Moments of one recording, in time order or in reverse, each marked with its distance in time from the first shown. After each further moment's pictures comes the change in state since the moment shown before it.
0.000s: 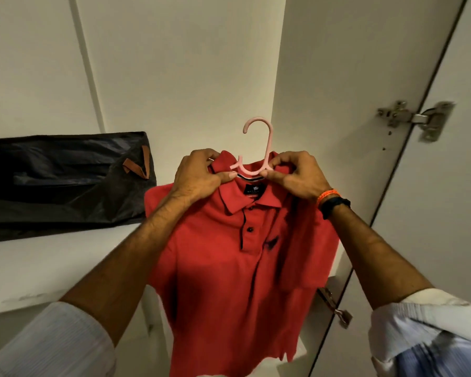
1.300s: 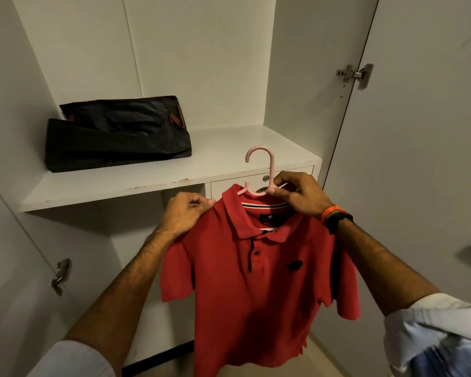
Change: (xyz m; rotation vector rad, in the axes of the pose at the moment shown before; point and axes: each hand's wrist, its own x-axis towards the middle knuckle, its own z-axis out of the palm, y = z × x) left_hand -0.336 -0.024 -0.143 -0.145 -0.276 -0.149; right_hand -0.311 -0.160 -0.004 0.070 -0.167 0.154
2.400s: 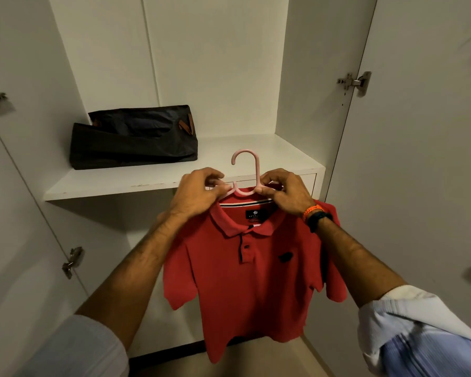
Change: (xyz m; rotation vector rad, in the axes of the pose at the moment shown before) left_hand -0.015 0.095 0.039 0.225 0.187 0.101; right_hand 0.010 0.033 -0.012 0.043 0.049 -0.109
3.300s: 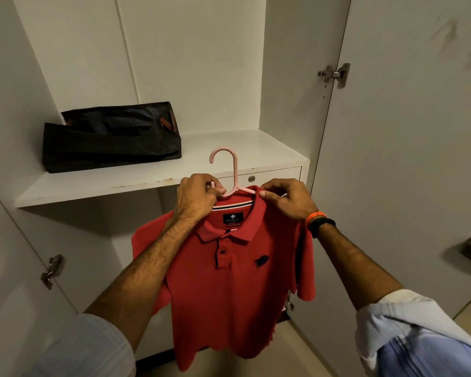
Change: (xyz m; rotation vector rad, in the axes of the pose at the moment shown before) left_hand 0.008 -0.005 0.045 -0.025 0.089 -0.052; right_hand -0.030 0.026 -0.012 -0.028 0.021 0.054
